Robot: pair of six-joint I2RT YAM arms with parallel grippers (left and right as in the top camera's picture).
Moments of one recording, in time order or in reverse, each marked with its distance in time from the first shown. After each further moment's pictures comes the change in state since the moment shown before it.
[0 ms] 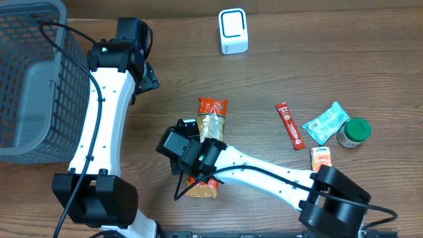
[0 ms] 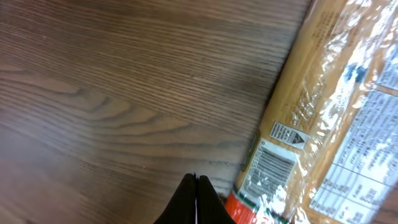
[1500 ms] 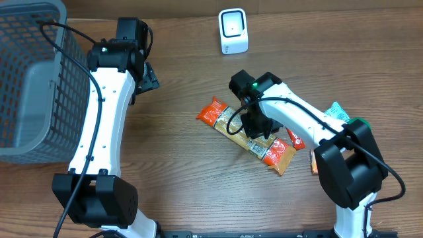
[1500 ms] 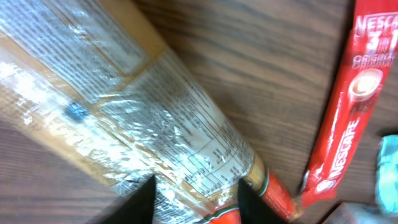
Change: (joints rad) left arm 0.000 0.000 0.000 0.000 0.000 0.000; right arm -0.505 0.059 0.061 -0.522 -0.012 -0.586
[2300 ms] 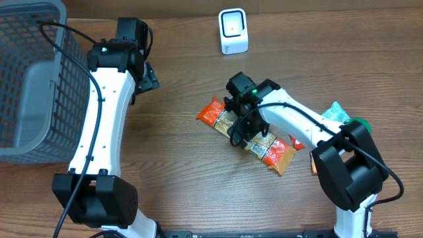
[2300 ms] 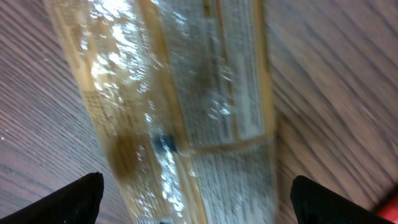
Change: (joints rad) left arm 0.000 0.000 0.000 0.000 0.000 0.000; right arm 0.015 -0.007 -0.084 0.215 -0.103 -0.450
